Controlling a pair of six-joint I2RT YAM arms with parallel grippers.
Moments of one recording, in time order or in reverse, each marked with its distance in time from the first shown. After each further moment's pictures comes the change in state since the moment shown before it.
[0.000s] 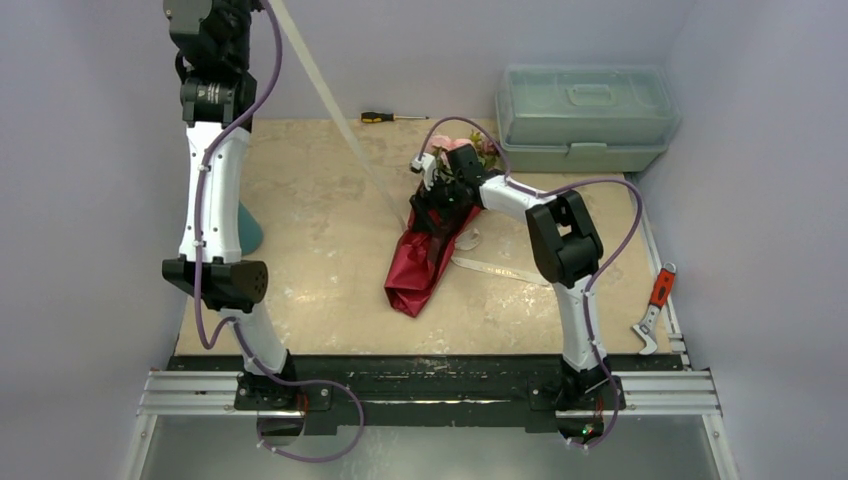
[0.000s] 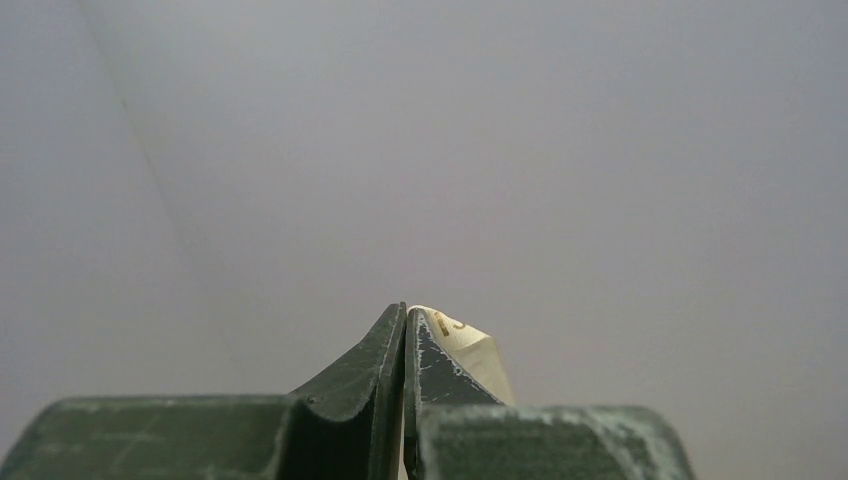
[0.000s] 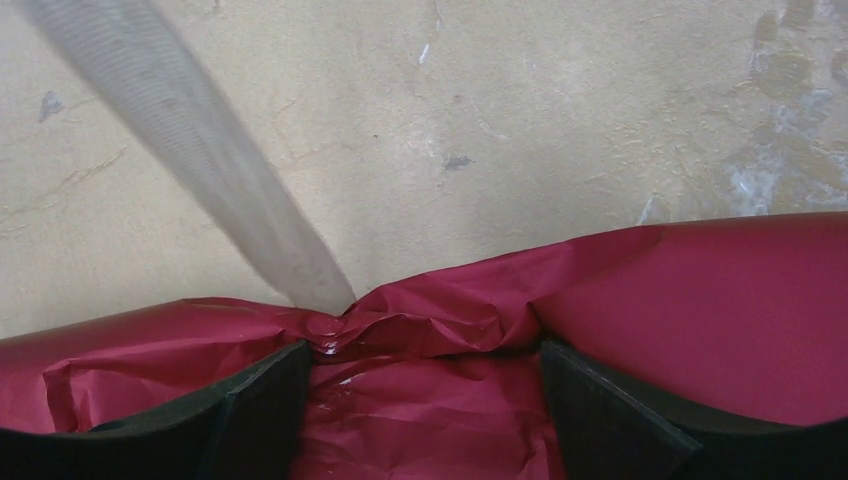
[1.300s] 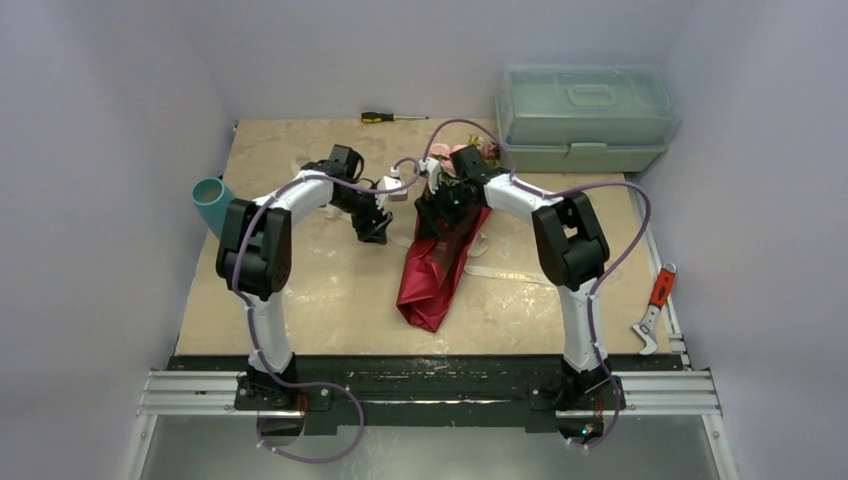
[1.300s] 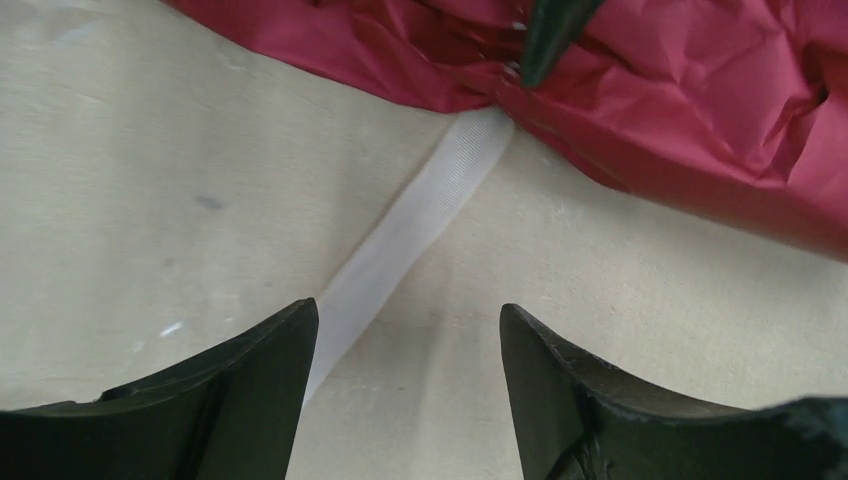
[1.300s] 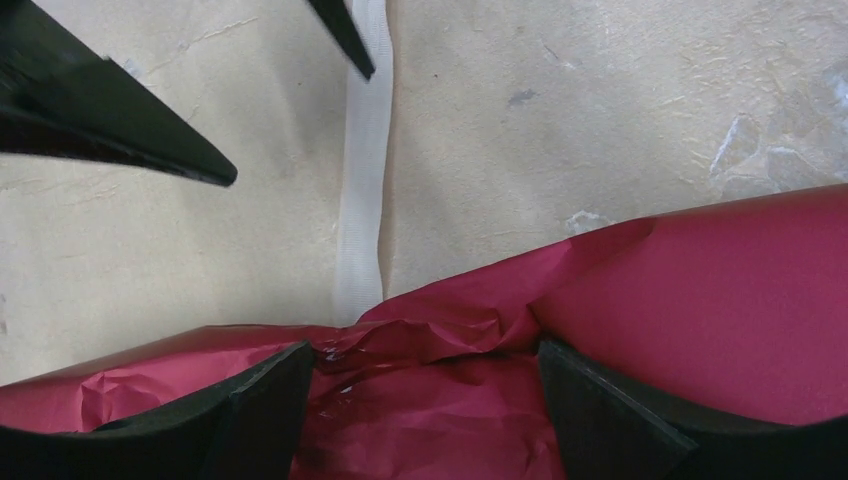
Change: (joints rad) left arm -0.180 0.136 -0.943 -0.613 0.759 0.719; right arm -0.012 -0.048 -0.022 -0.134 -0.057 0.017
